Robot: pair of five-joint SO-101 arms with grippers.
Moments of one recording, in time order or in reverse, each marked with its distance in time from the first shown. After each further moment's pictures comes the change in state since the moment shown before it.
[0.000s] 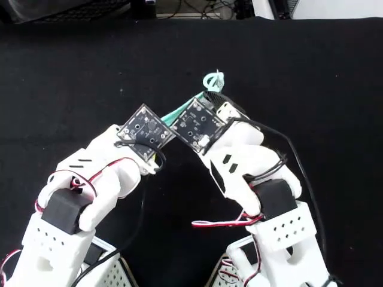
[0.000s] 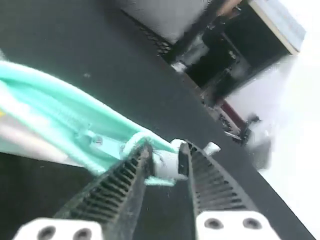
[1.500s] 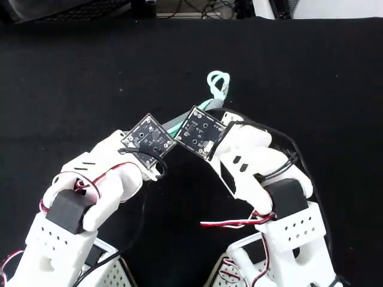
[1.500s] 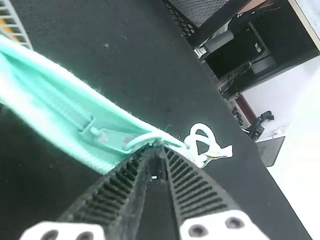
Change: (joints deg) left arm 0.1 -0.1 2.8 0.0 -0.8; right arm -0.6 -0.3 -0.1 6.6 10.9
